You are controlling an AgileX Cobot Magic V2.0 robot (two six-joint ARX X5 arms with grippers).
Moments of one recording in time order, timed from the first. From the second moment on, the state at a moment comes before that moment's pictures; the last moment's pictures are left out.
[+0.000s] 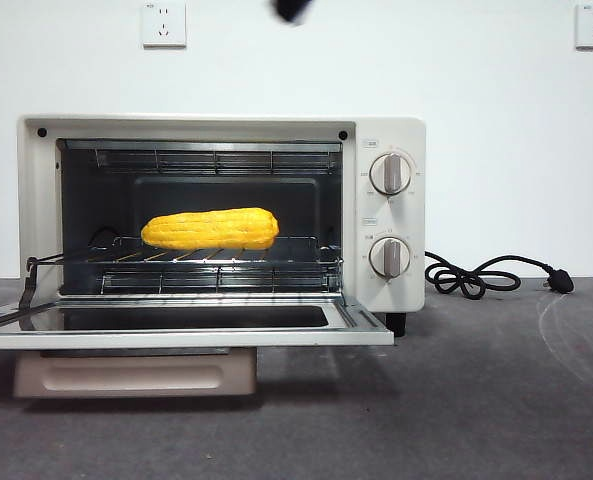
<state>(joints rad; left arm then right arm) -0.46 0.83 1.14 -0.96 -0.10 0.10 1.21 1.27 1.19 -0.72 0.54 -0.18</state>
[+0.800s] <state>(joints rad) 0.34 1.03 0.76 -0.77 0.82 0.10 0.46 1.18 1.19 -0.93 -0.44 -0.12</state>
